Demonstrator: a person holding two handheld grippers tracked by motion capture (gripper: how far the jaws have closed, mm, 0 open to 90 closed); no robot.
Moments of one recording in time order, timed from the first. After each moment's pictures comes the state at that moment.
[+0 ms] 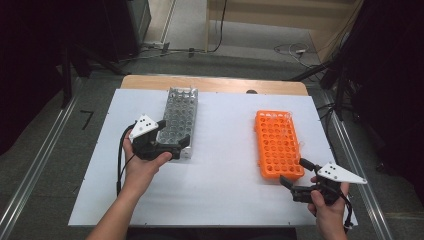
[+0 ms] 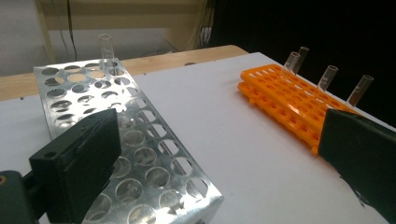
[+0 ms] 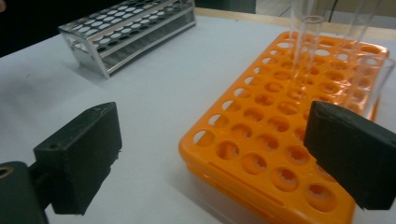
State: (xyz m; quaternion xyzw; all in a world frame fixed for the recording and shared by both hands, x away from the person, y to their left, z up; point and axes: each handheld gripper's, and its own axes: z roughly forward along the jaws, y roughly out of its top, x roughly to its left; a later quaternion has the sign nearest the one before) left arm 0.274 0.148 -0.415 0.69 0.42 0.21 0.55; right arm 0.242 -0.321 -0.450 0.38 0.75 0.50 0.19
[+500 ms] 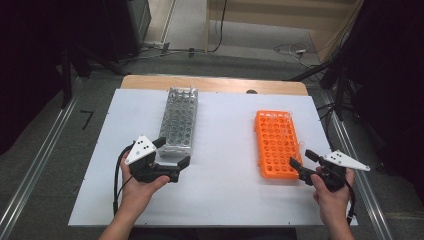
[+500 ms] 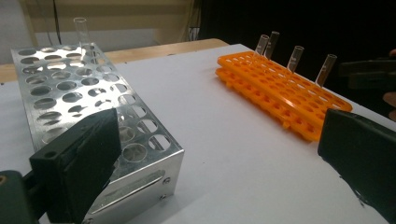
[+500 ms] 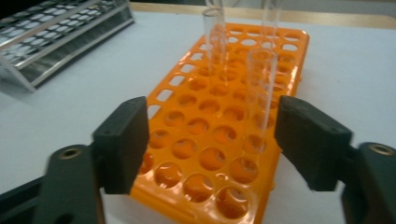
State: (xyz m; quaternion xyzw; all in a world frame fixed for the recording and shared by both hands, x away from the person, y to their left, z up) left arm 0.235 0.145 -0.430 0.69 0.41 0.20 0.56; right arm 0.279 -0.340 -0.455 0.46 0.73 0.46 0.22
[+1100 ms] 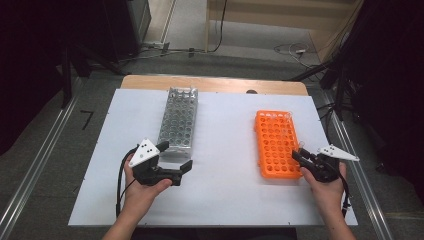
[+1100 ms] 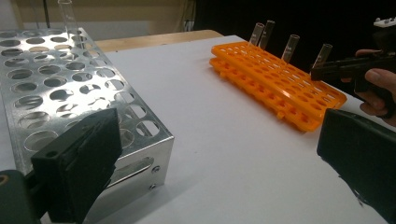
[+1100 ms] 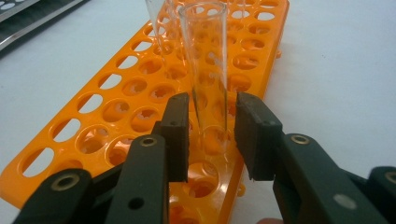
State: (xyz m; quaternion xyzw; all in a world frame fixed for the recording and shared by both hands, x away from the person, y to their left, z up) left arm 0.234 0.139 -0.440 0.70 0.41 0.19 0.56; right arm 0.307 -0.344 -0.476 0.48 0.73 0.43 0.22
